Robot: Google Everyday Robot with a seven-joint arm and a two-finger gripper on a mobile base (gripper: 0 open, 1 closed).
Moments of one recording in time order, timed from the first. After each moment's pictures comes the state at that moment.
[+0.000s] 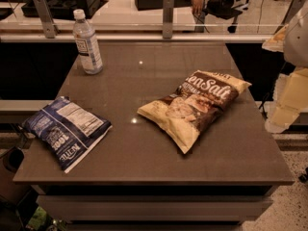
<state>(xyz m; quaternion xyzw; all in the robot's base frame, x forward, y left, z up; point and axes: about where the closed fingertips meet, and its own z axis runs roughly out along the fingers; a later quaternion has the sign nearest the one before) 0.438 -0.214 0.985 -0.60 0.78 -0.05 0.17</state>
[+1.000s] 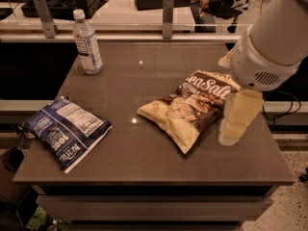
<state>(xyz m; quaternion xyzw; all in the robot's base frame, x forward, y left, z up) 0.446 -0.147 0.943 -0.63 0.75 -0.02 0.17</state>
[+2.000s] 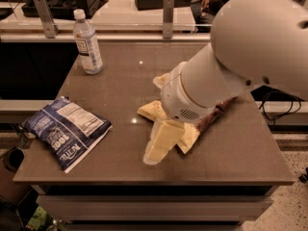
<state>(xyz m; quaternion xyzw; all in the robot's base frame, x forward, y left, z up) 0.439 -0.004 0.900 -0.66 0.69 0.08 0.29</state>
